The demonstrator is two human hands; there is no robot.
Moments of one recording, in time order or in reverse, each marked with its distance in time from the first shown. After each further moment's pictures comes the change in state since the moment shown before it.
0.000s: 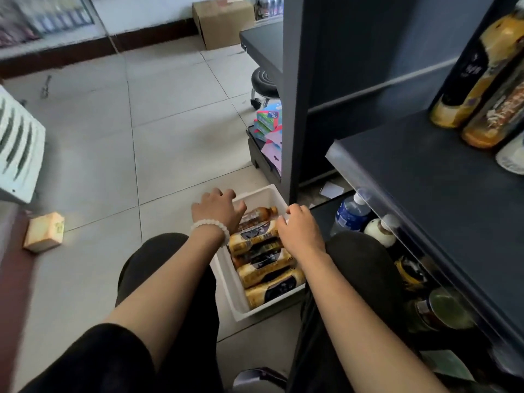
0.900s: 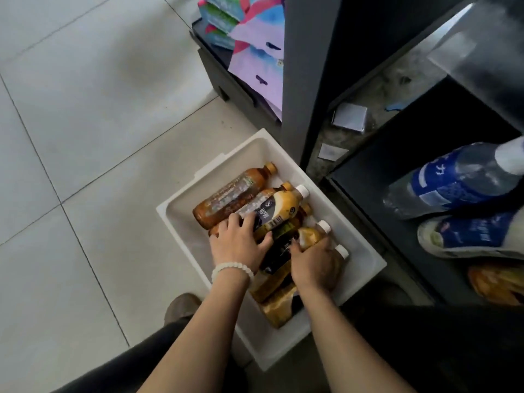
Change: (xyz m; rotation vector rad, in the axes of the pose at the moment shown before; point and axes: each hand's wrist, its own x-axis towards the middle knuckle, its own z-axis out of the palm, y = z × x) left_hand 0.093 -0.012 0.229 0.010 -0.299 0.173; right_hand 0.081 0.083 0.204 0.132 0.025 0.939
